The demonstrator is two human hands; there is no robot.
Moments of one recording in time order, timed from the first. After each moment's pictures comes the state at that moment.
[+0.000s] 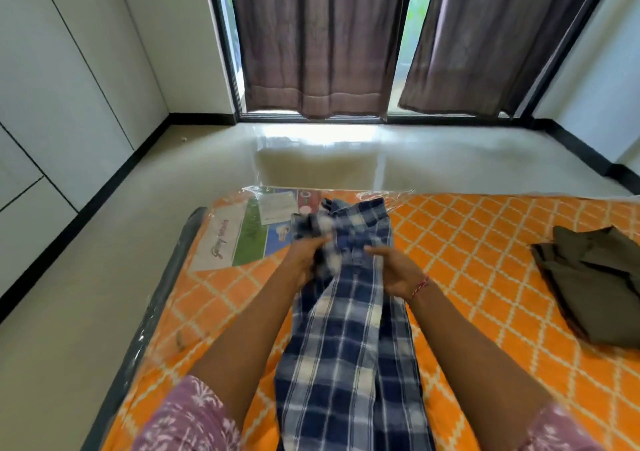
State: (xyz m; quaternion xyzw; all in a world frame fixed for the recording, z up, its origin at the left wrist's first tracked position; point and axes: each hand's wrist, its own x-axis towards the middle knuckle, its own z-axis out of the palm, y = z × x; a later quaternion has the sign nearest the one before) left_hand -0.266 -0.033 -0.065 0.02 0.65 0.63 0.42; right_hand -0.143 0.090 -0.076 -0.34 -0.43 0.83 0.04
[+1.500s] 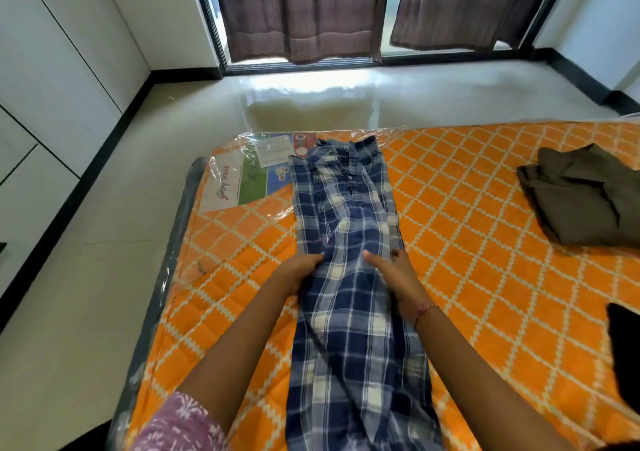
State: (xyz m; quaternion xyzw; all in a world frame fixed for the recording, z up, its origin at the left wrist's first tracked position) left_hand -0.187 -0.128 -0.108 0.02 0.73 0.40 0.55; right_hand -0.035 -0.034 -0.096 -0.48 -0.55 0.67 0.11
